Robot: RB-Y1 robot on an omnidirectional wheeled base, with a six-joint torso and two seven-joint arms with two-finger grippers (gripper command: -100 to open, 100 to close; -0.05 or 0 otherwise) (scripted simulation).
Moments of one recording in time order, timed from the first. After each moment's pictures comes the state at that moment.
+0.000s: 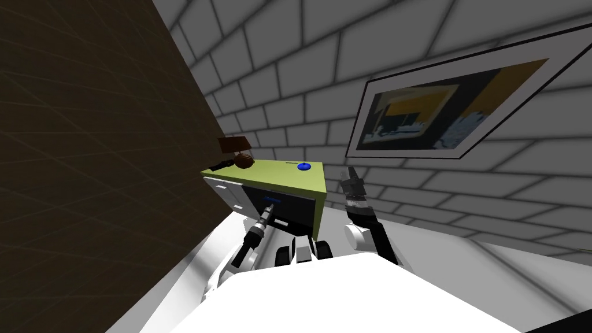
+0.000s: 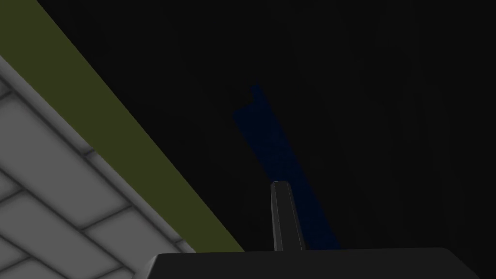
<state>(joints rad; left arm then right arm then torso) 0.30 0.42 -0.28 -1.69 -0.08 -0.22 -0.02 0.46 0.02 0.02 -2.26 -0.02 -0.46 0.11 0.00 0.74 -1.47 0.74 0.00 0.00</state>
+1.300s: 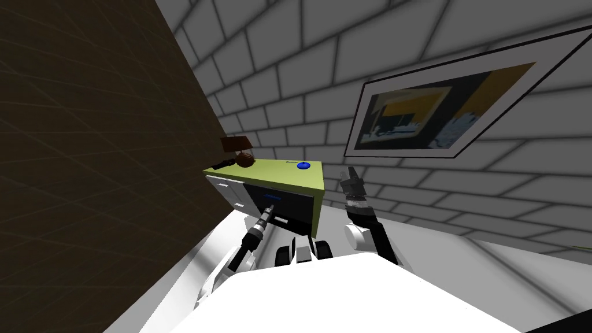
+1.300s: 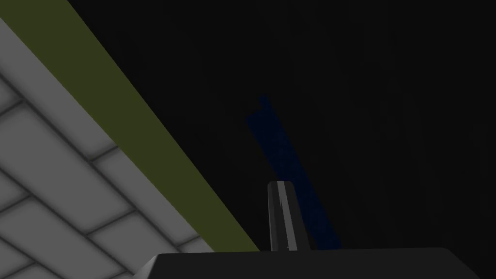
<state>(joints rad) 0.33 0.46 -0.29 -1.75 -0.07 -0.18 -0.01 0.46 0.02 0.02 -2.26 -0.02 -0.46 0.11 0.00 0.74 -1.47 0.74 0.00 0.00</state>
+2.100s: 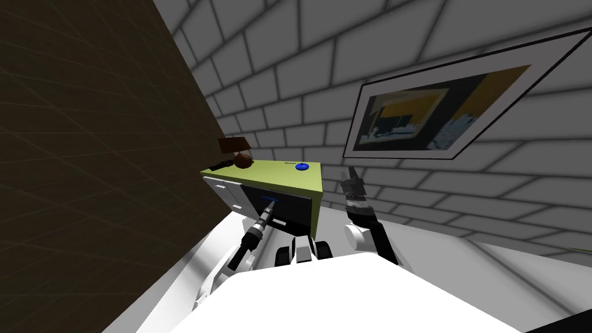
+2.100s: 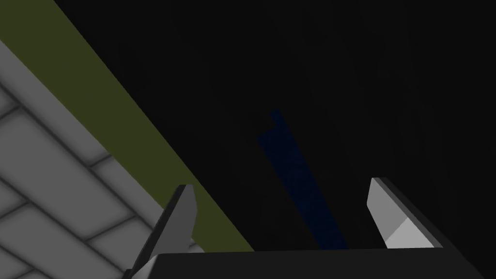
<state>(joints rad) 0.33 0.47 -0.29 -1.77 -0.07 -0.15 0.00 0.46 0.02 0.02 -2.26 -0.02 -0.46 0.11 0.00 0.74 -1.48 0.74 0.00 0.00</state>
